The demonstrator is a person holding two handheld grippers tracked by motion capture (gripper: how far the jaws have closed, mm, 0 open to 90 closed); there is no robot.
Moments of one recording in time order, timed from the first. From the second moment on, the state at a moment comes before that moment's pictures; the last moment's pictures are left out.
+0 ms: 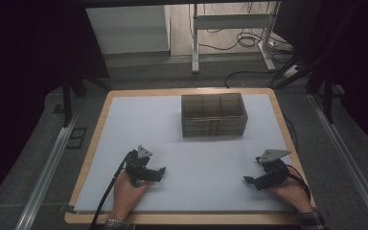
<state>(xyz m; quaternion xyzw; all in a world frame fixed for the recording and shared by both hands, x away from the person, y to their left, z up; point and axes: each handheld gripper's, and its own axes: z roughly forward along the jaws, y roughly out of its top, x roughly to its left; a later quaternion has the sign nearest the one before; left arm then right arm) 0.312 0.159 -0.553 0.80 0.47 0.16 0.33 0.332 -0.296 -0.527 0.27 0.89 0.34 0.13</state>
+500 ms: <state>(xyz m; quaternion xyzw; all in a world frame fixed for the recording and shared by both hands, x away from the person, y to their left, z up) 0.312 0.159 -0.553 0.80 0.47 0.16 0.33 0.332 -0.293 -0.510 0.24 0.90 0.32 0.16</state>
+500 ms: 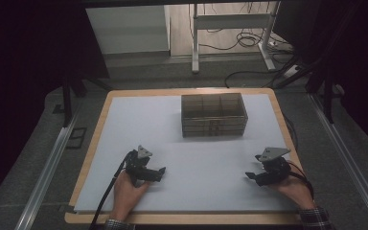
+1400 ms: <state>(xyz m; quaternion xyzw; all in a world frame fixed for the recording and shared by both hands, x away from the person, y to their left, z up) 0.312 0.159 -0.553 0.80 0.47 0.16 0.33 0.336 -0.259 -0.504 0.15 0.92 0.24 0.29</state>
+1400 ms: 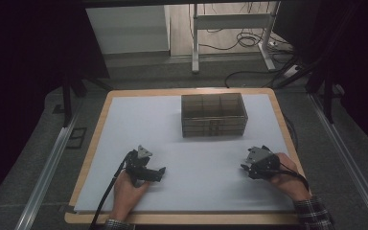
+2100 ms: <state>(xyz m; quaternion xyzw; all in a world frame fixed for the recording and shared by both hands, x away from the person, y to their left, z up) 0.312 0.159 -0.553 0.80 0.47 0.16 0.33 0.346 -0.228 -0.510 0.09 0.91 0.18 0.37</state>
